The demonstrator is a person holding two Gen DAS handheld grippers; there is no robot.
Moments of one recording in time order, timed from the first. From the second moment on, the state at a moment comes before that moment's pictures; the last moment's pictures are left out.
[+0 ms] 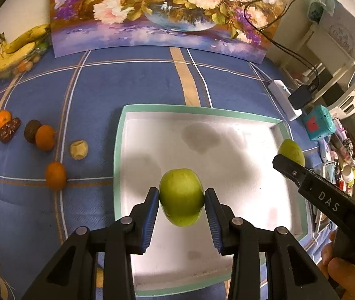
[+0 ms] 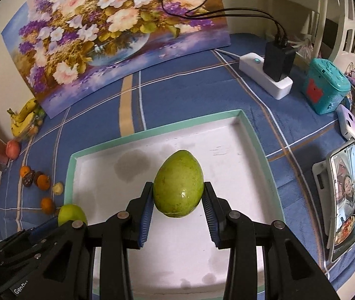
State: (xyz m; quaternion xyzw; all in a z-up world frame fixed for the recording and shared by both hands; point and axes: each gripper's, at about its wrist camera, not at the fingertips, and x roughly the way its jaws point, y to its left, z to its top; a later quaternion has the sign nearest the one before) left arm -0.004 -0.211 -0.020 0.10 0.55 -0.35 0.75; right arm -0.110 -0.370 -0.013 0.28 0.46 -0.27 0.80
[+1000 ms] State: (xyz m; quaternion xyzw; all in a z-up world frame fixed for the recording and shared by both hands) left arm -0.001 -0.218 -0.050 0.13 0.58 -0.31 0.74; right arm -0.107 -0.379 -0.066 0.27 0.53 -0.28 0.76
